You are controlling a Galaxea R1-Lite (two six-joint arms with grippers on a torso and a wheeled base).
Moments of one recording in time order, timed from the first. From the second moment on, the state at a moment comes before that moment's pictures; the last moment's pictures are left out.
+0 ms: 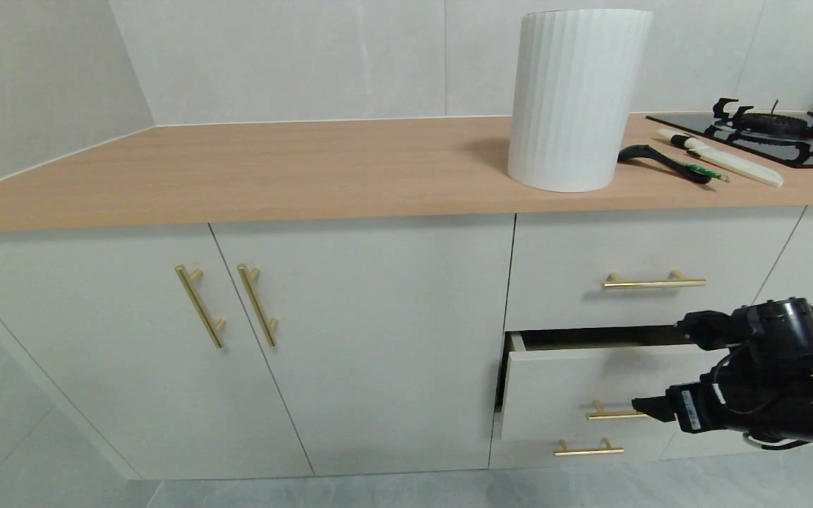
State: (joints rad) left arm 0.00 0.00 0.00 -0.01 -0.03 0.03; right arm 0.16 1.71 -0.56 -0.35 0.01 -0.01
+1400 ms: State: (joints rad) left arm 0.00 0.00 0.00 -0.01 -0.03 0.03; right arm 0.18 1.99 -0.72 -0.65 -0.10 0.05
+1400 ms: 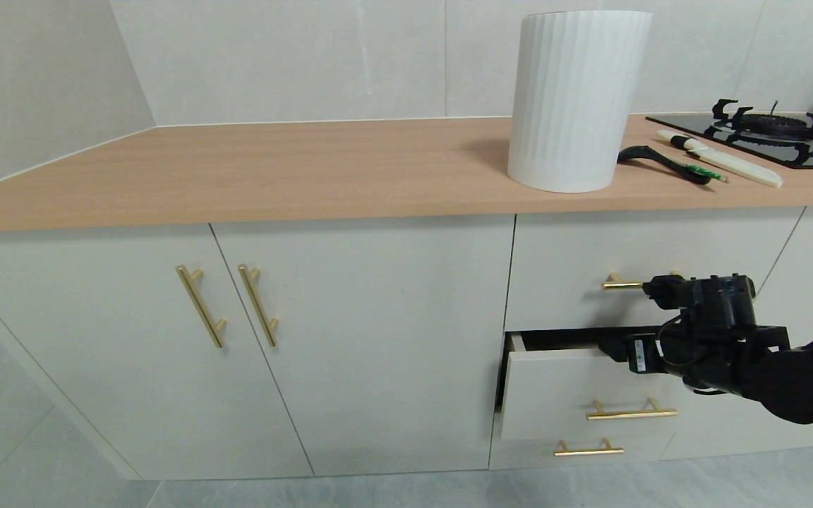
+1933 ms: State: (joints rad) left arm 0.00 0.00 0.00 -0.01 -0.03 0.03; right arm 0.18 1.92 -0.69 -0.53 -0.09 0.00
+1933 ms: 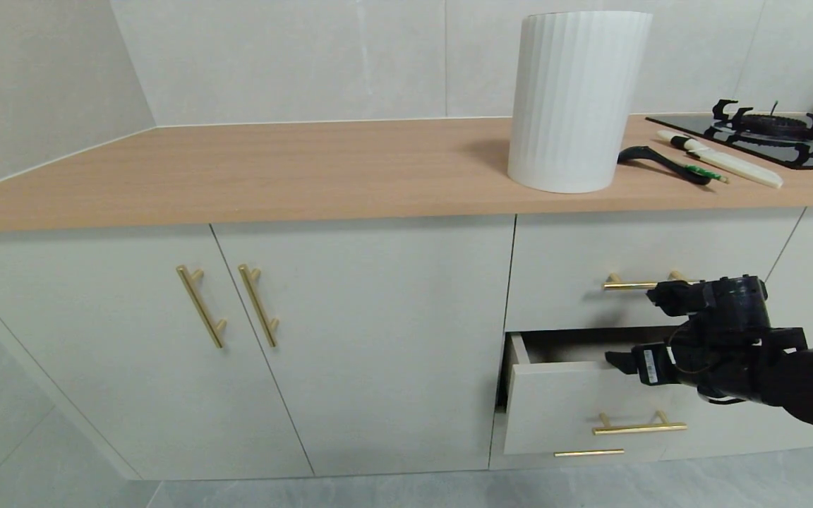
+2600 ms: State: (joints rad) left arm 0.00 0.00 0.00 -0.01 -0.03 0.03; right arm 0.19 1.81 -0.71 -0.14 -0.09 -0.07
